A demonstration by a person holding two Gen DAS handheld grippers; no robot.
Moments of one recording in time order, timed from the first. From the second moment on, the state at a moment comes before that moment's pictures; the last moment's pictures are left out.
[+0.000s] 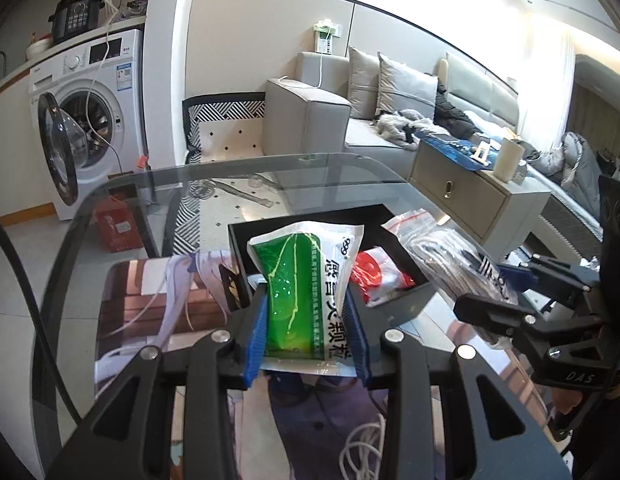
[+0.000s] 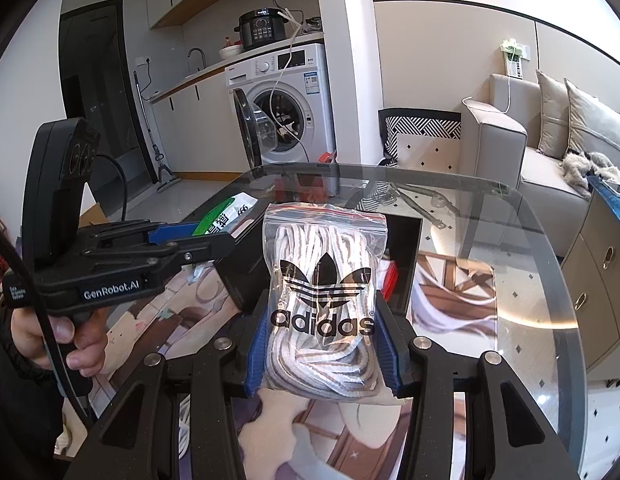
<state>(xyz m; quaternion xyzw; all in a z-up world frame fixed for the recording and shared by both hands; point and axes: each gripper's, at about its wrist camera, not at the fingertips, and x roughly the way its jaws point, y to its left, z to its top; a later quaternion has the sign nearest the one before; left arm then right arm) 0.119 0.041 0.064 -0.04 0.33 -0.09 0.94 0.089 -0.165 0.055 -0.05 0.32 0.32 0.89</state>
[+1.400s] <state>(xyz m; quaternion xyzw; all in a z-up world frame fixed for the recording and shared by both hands) 0.190 0.014 0.035 0.00 0.37 -0.09 0.92 0.157 -0.132 0.031 -0.12 0.35 0.31 0.88</state>
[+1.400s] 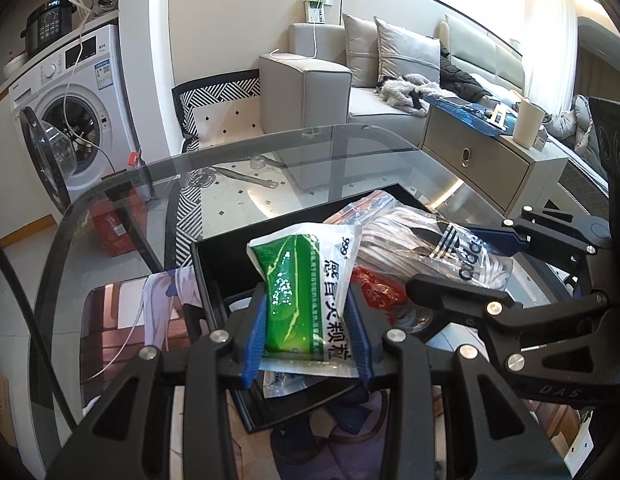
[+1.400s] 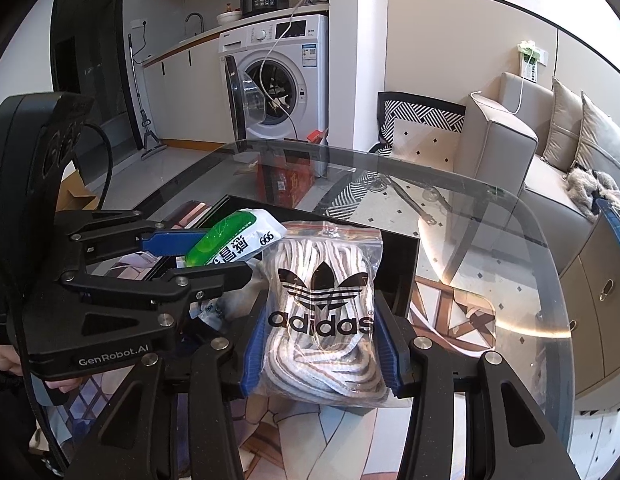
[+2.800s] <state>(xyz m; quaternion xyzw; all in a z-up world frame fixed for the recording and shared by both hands) 0.121 0.031 0.056 -0.04 0.32 -0.09 0.94 0.115 -0.187 0.052 -0.06 0.29 0.30 0.91</state>
